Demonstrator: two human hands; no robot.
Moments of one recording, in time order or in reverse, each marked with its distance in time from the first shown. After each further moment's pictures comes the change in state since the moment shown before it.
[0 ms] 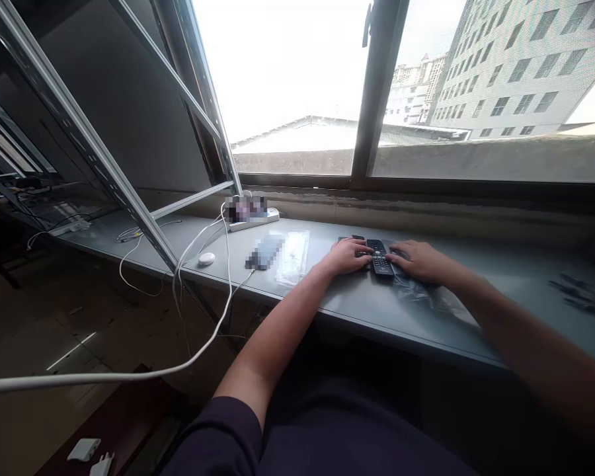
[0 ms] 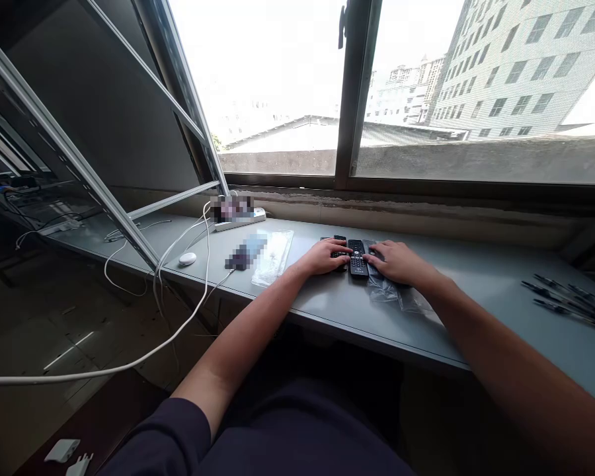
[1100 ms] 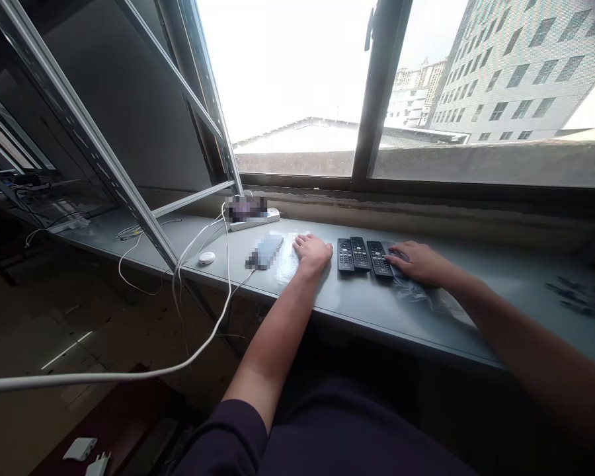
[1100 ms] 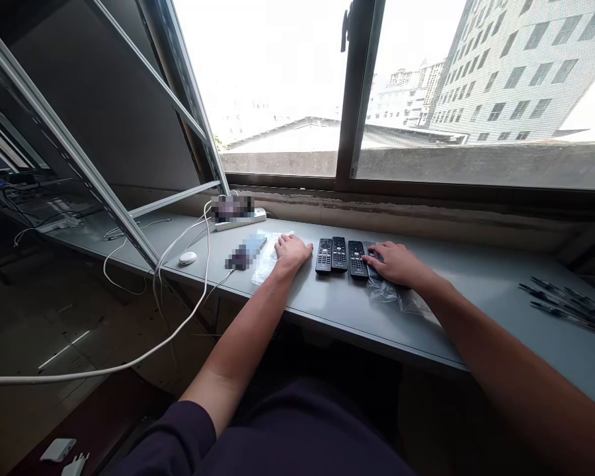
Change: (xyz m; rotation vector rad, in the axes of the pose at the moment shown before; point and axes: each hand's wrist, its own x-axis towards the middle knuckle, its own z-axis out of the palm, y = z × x) left_hand -0.011 -0.016 -0.033 0.297 0.126 -0.908; right_hand -0.002 -0.003 -0.005 -0.004 -0.036 0.058
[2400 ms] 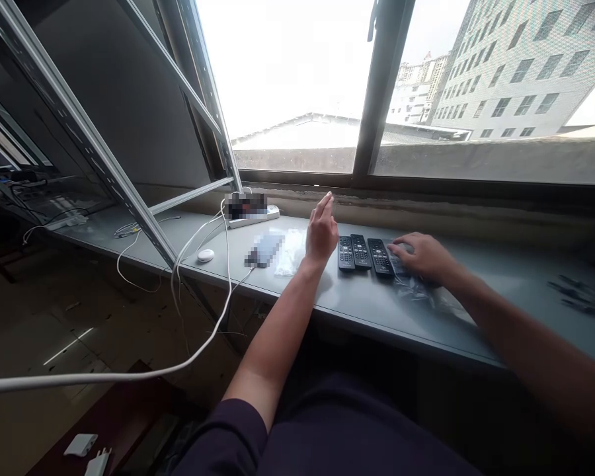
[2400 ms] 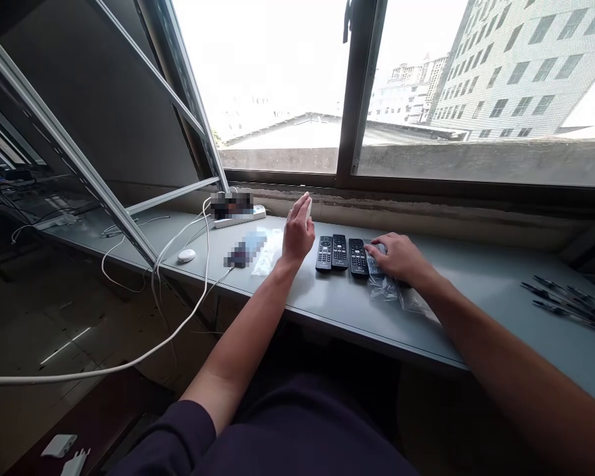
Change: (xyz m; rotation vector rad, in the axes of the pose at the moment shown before) left_hand -0.024 0.001 -0.031 -0.468 0.377 0.544; right_hand -0.013 -0.023 -0.024 0.146 0.220 -0.033
